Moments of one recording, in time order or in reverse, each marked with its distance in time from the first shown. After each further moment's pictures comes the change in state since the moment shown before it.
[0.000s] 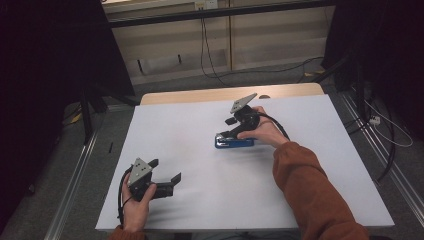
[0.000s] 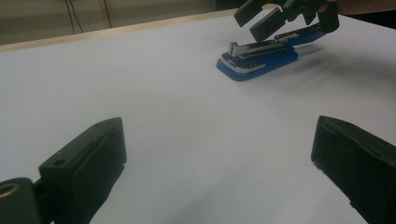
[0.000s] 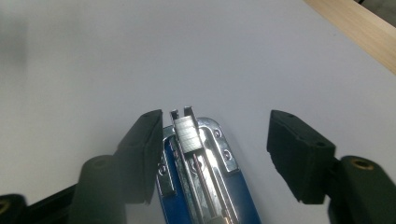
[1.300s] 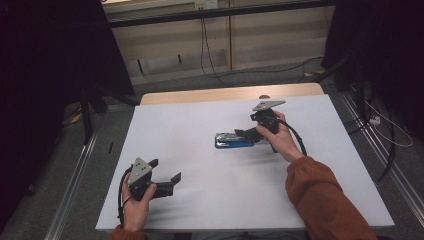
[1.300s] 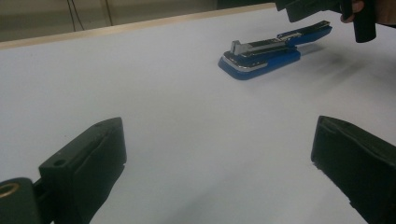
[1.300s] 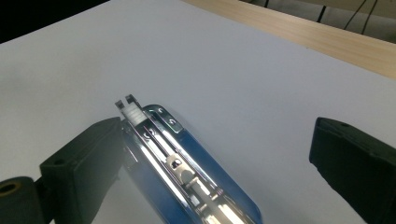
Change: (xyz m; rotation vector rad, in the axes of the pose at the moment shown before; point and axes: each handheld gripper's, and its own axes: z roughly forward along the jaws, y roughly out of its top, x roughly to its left) left arm 0.001 0.000 0.001 0.001 0.005 -0.009; right arm 0.009 -0.041 -0.041 -0.150 -0.258 0.300
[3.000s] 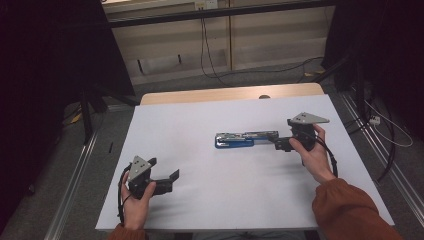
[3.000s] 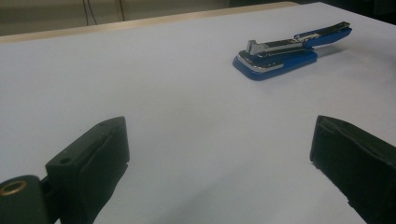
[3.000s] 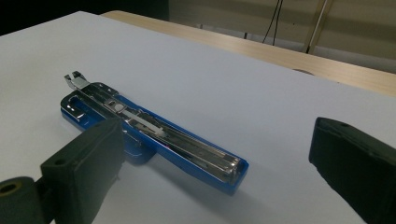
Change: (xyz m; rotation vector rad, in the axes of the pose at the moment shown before) left arm 0.004 0.002 0.003 0.014 0.039 -0.031; right arm -0.010 -0.052 -0.091 -0.138 -0.254 0.033
